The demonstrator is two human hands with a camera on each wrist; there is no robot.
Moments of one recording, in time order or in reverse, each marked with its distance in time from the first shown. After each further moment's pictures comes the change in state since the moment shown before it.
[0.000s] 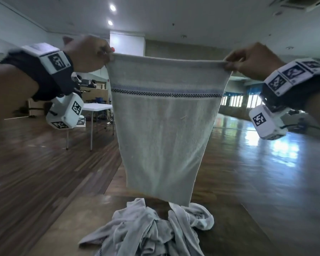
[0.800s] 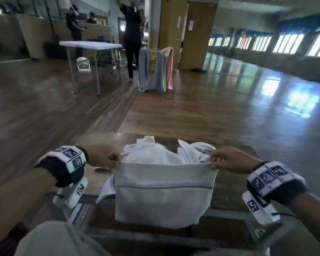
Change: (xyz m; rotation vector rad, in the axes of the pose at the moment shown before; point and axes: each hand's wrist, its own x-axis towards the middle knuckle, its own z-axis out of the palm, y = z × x) left_hand -0.284 -0.037 0.272 -0.057 -1.134 0.077; right_hand -0.277 0.072 0.253 0.098 -1.004 0.062
